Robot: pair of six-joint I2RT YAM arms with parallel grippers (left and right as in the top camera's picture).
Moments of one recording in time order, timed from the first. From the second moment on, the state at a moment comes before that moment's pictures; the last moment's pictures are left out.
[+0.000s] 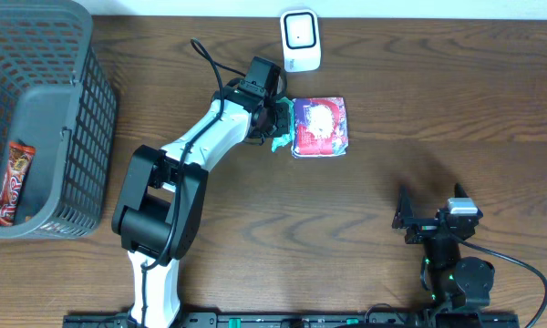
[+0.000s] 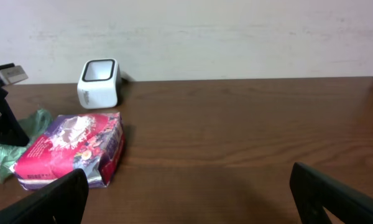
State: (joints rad) left arm -0.42 2.08 1.49 -0.54 0.21 -0.43; right arm 0.01 0.01 0.01 -0.07 -0.03 0.04
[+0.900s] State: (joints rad) left arm -0.32 1.68 1.49 -0.56 0.18 -0.40; right arm 0.01 0.01 0.01 -0.07 -0.03 0.04
